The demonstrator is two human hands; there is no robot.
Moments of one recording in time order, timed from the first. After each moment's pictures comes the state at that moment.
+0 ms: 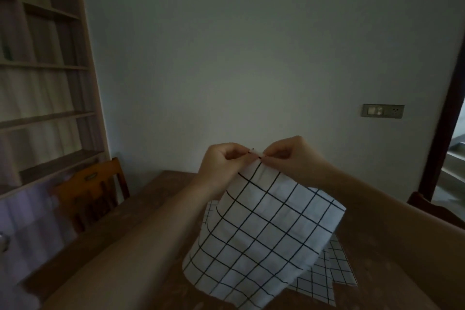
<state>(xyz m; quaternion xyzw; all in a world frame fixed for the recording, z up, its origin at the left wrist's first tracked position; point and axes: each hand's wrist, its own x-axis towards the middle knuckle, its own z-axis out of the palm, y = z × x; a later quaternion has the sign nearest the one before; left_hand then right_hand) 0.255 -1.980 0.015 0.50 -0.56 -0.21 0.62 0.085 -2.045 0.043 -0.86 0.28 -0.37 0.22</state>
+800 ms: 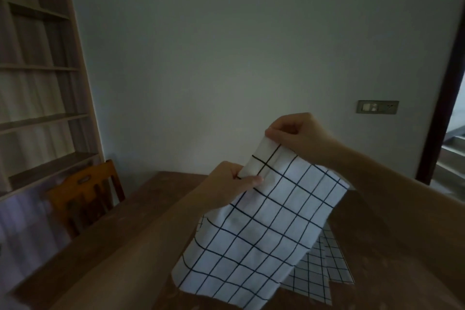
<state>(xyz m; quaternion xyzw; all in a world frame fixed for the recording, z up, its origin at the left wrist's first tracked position) 0.250 -1.987 -0.001 0.53 -0.68 -0.25 0.43 0.065 -2.060 0.078 -0.85 0.24 -0.42 0.22</state>
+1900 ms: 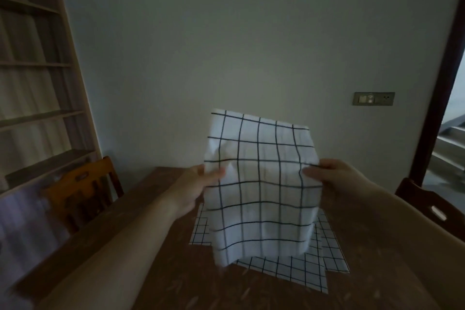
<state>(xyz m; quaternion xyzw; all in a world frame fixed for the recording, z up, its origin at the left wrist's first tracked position) 0.291 -1.982 -0.027 0.53 -0.49 -0.42 0.54 -0.009 -2.078 -0.008 -0.63 0.33 -0.37 0.60</state>
